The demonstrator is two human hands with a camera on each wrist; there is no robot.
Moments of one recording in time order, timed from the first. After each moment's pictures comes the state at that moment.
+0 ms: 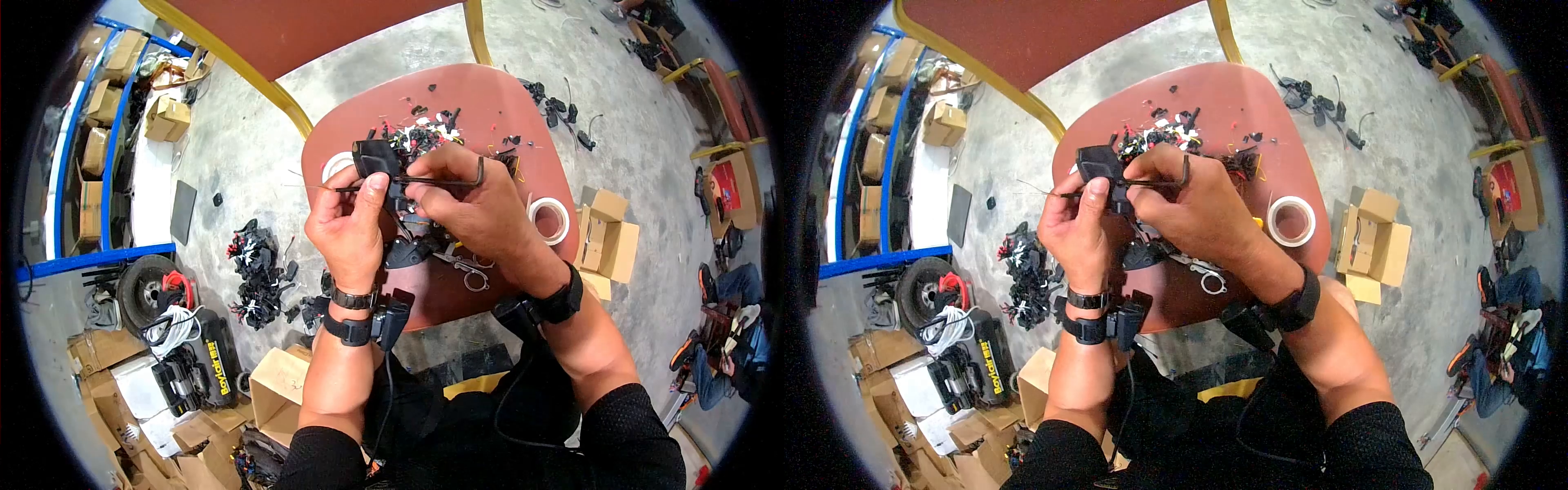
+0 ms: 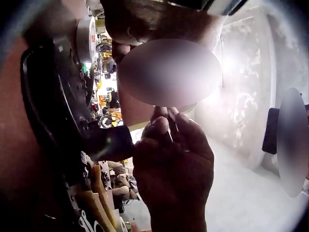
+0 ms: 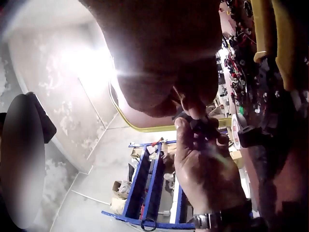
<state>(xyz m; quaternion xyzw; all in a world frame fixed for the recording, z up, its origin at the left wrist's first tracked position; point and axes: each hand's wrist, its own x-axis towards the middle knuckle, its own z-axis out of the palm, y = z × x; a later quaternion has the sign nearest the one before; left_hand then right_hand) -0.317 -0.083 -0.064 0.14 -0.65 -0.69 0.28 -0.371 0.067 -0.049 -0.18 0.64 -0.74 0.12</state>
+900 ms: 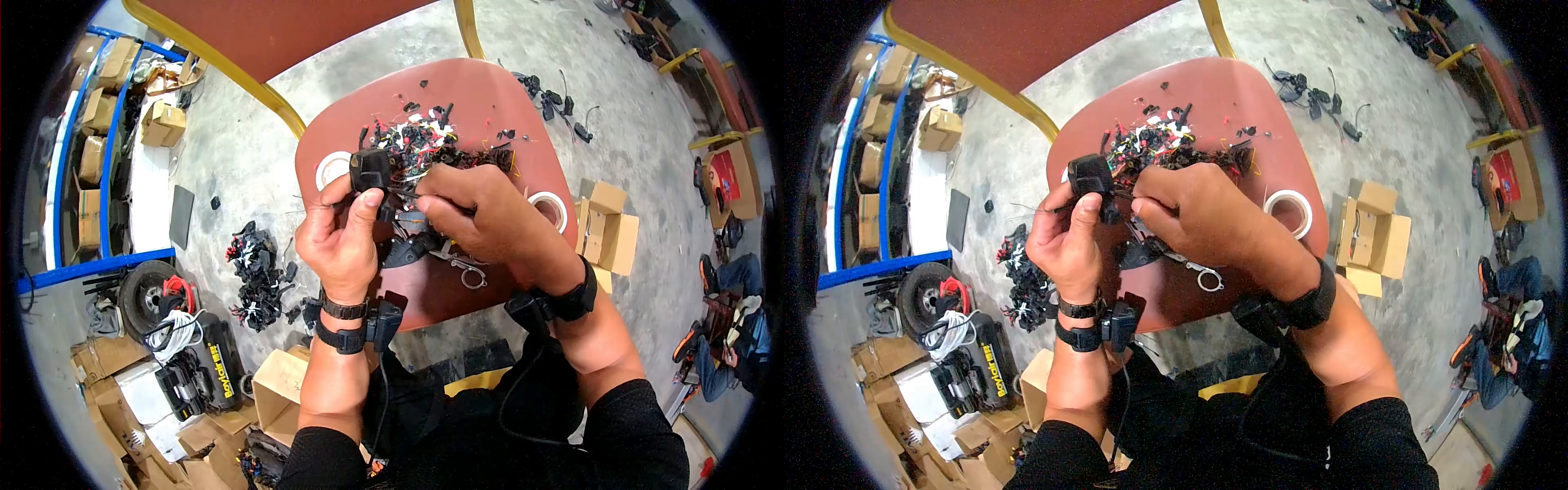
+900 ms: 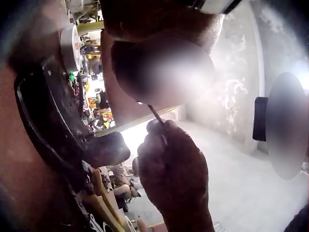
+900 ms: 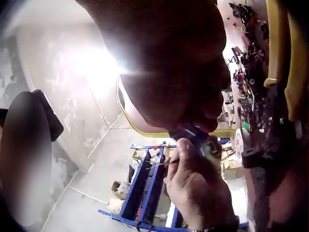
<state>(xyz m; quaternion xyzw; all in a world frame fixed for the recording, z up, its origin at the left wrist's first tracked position) -0.305 -0.089 -0.064 0.08 -0.70 -0.65 0.30 -0.380 0.092 -0.041 -0.37 0.76 -0.53 0.06</state>
